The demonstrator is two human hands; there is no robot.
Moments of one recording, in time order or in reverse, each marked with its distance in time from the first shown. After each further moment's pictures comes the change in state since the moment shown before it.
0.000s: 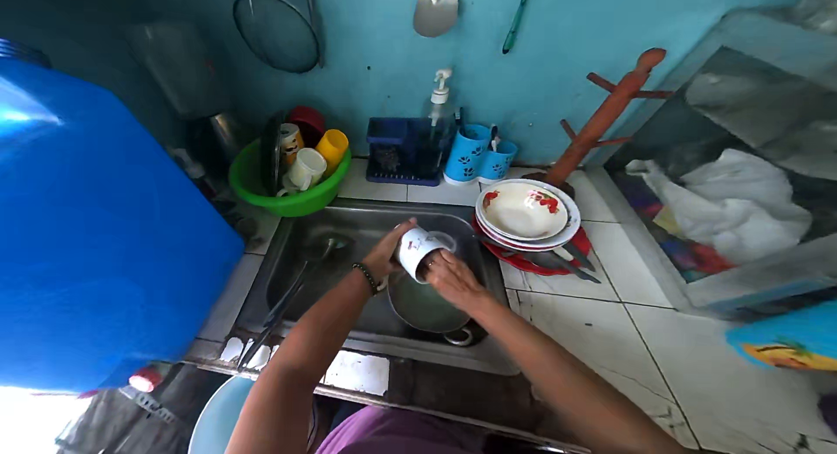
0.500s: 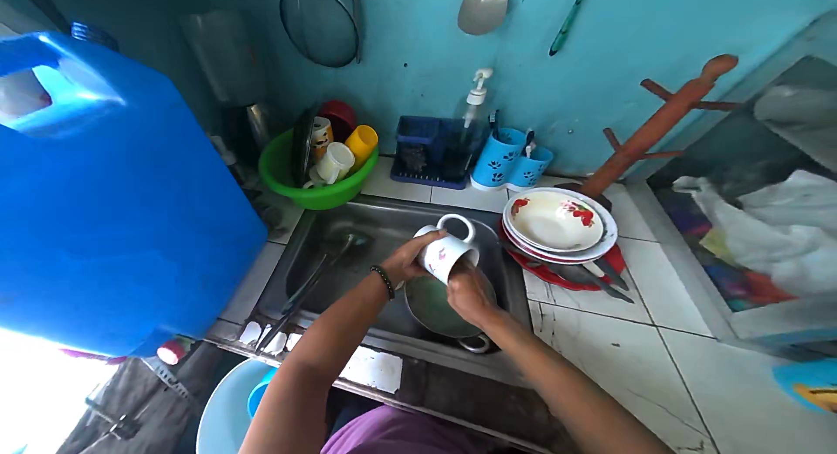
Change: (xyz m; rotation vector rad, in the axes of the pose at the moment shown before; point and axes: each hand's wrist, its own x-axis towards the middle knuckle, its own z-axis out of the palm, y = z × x) left_hand -0.011 -0.002 0.002 -0.072 -0.100 -0.030; right_hand -0.002 -0.021 -0.005 0.328 -0.029 0.260
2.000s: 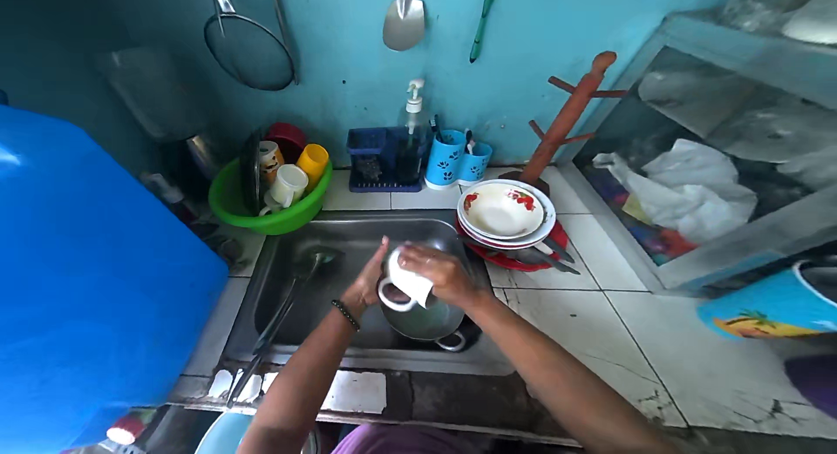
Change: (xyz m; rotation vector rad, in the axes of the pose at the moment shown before) left_hand -0.013 -0.017 -0.005 -0.041 -0.065 -0.020; right_hand 0.016 0.023 -0.014 0.139 0.324 -0.400
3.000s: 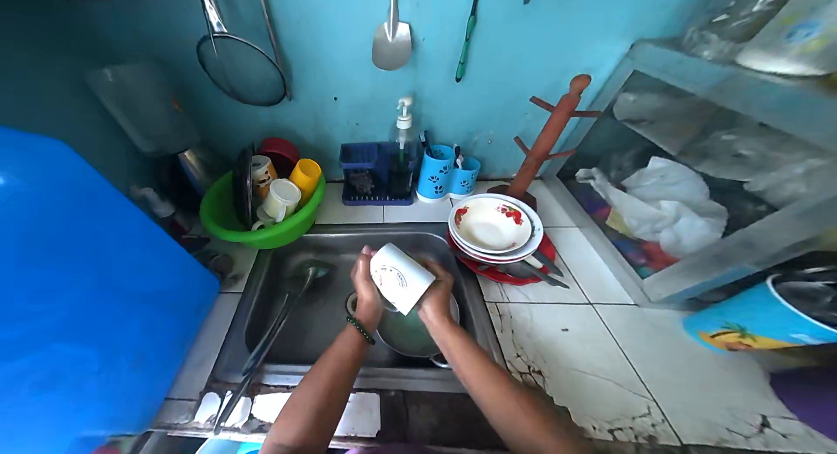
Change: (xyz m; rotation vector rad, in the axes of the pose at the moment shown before) left_hand 0.020 -0.007 0.029 -0.308 0.352 0.760; right_hand 0.024 -0.034 0.044 0.786 0.804 0.953
